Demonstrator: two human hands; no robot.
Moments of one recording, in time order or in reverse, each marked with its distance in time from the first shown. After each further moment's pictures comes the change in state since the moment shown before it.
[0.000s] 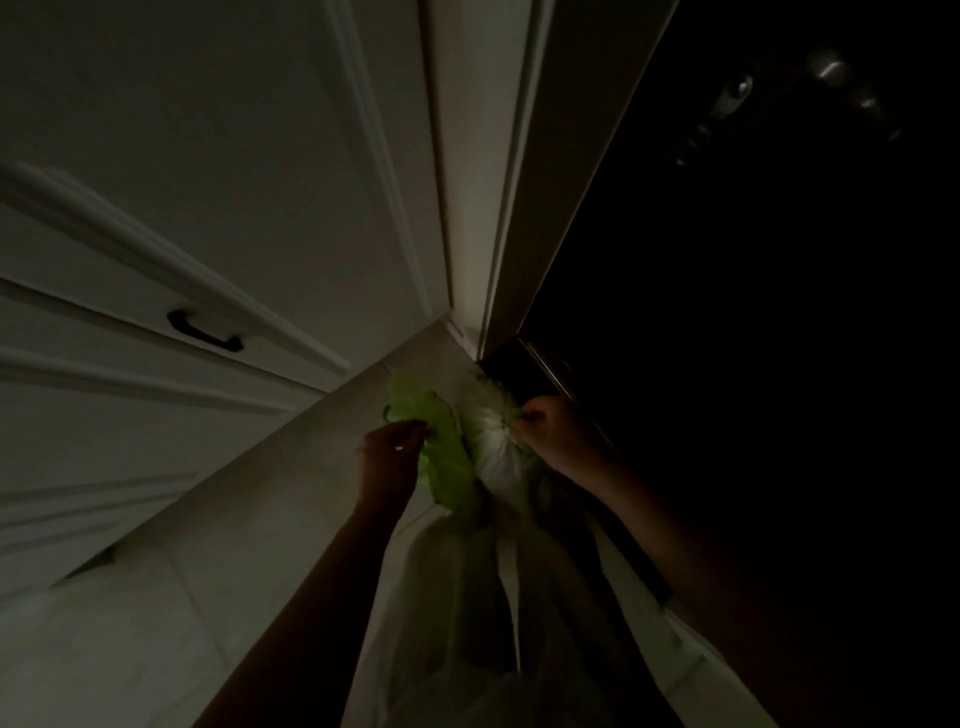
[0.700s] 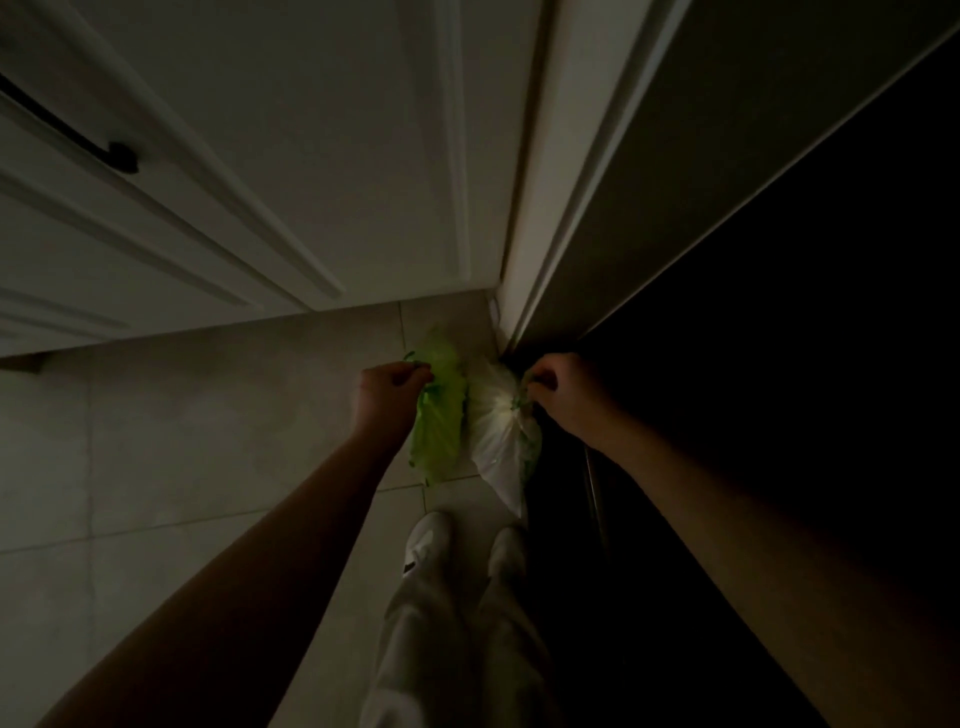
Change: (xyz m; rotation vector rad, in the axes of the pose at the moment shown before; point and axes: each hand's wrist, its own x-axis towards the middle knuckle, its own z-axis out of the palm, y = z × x) left_hand 0.140 -0.071 0.159 -0.336 0.348 -0.354; right_hand 0.246 0.093 0.014 -0.323 -0.280 -0.334
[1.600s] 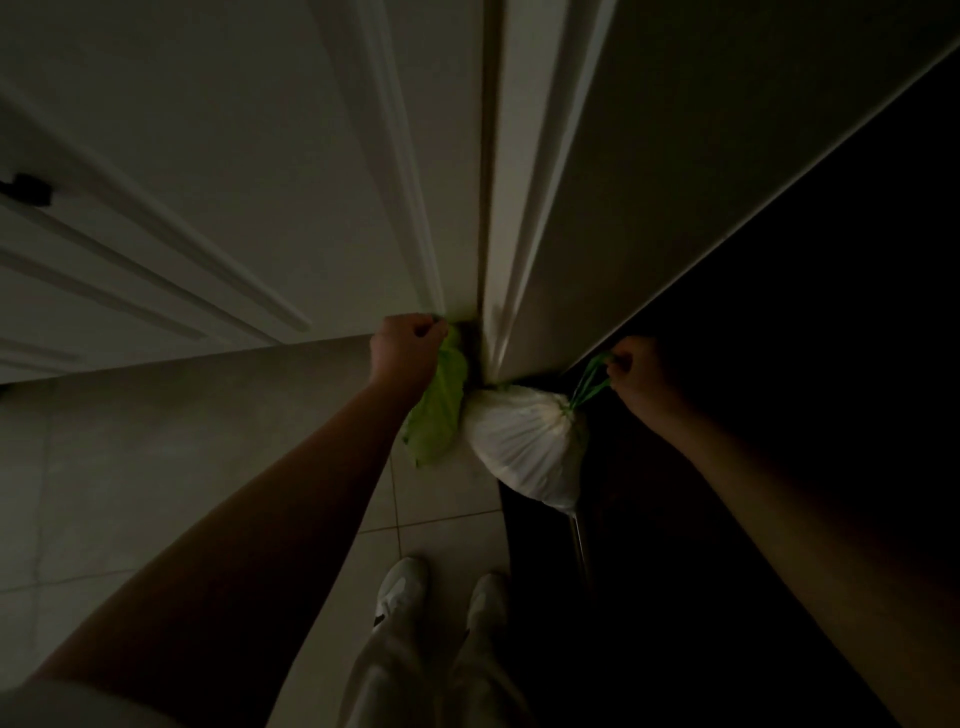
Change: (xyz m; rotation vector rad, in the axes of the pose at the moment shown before) left_hand 0.057 0.073 0.072 0.115 0.043 0.203; right_hand 0.064 0.071 -0.083 -0.014 0.255 0.130
